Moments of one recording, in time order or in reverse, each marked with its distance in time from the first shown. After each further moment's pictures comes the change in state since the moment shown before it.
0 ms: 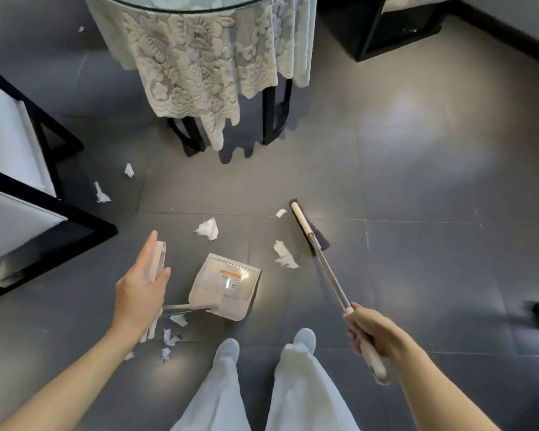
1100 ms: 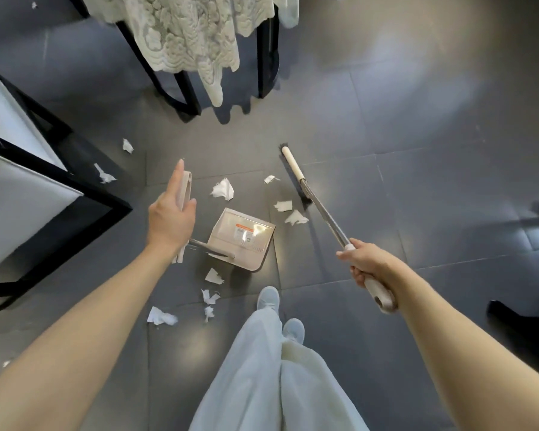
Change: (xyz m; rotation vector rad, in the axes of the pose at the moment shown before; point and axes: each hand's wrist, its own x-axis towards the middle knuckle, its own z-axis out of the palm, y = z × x) left_hand 0.023 -0.098 -0.049 0.082 -0.074 0.292; right_hand -0.030 0.060 0.175 -0.012 0.112 -0.173
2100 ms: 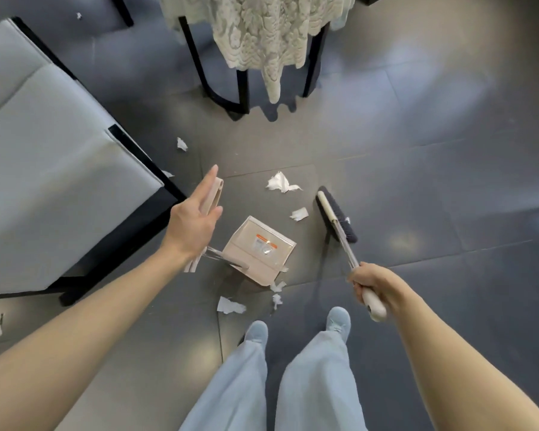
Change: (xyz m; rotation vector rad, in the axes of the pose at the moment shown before) left_hand -0.002 -0.196 -0.216 -0.151 -0.225 0.146; right_hand -0.065 -0.021 0.303 -0.202 0.059 0.177
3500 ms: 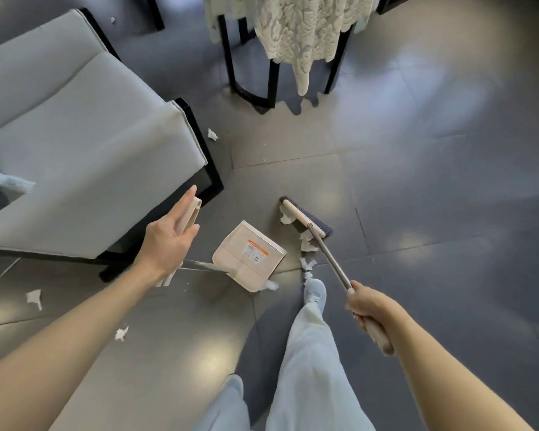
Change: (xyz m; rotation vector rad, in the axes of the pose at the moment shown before) left_hand -0.145 -0.154 -0.140 0.021 0.040 -0.038; right_hand -0.087 0.053 0.217 -0.255 0.020 -0.120
